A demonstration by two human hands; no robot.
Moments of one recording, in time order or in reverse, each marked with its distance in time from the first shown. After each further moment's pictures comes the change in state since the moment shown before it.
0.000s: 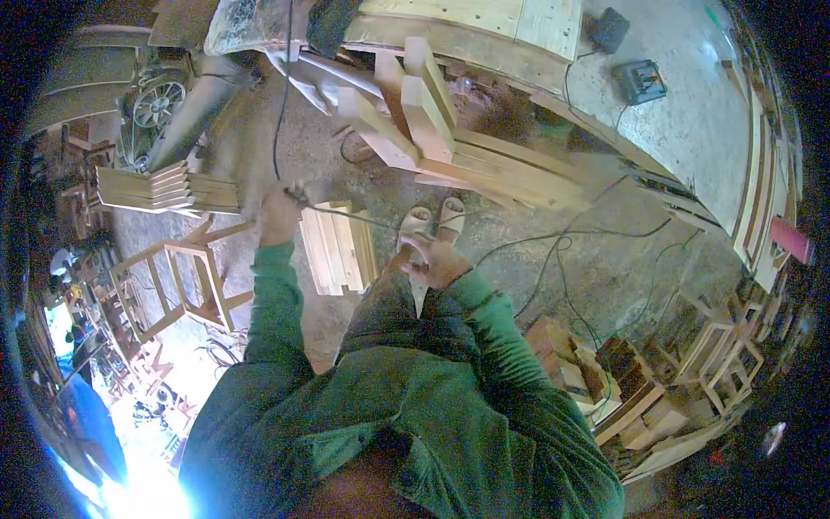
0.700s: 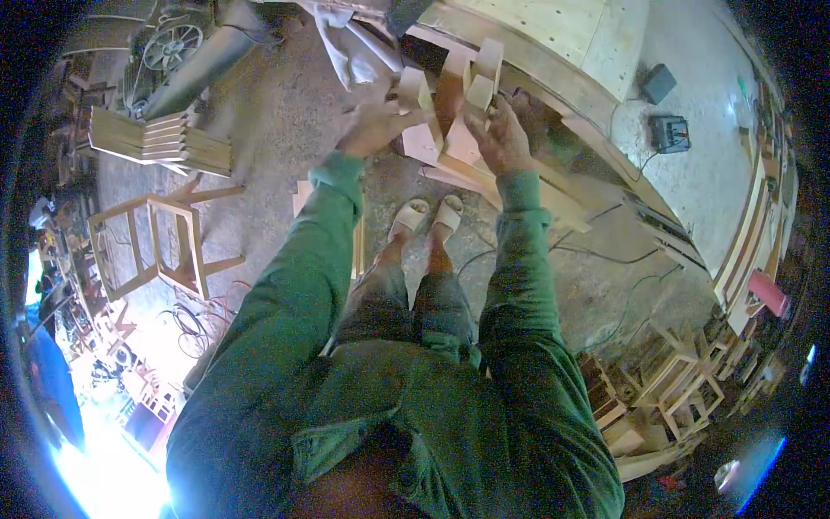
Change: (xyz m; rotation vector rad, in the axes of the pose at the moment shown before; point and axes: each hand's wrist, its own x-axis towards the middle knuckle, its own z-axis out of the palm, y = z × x) left_hand 0.100 0.043 0.119 0.203 -0.071 0.321; right_hand 0.144 -0.020 -0.132 -0.091 0.531 0.051
